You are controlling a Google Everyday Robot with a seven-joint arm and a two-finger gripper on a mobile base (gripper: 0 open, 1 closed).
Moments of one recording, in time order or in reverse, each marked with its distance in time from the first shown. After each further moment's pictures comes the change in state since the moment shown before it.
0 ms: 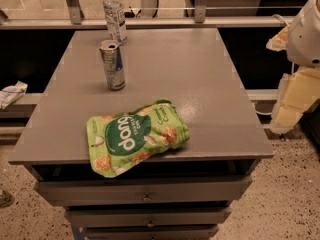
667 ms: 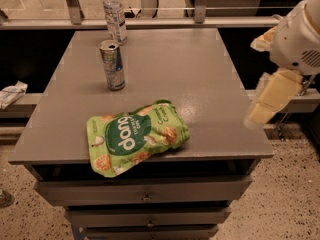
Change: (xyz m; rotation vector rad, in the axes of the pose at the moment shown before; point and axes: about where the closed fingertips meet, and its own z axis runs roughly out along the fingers) arm -0.033 -0.005 0.017 0.013 -0.162 0.038
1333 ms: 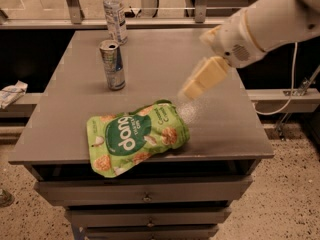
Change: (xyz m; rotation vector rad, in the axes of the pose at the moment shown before) arm -0.098 -0.038 0.062 -0.037 -0.378 0.101
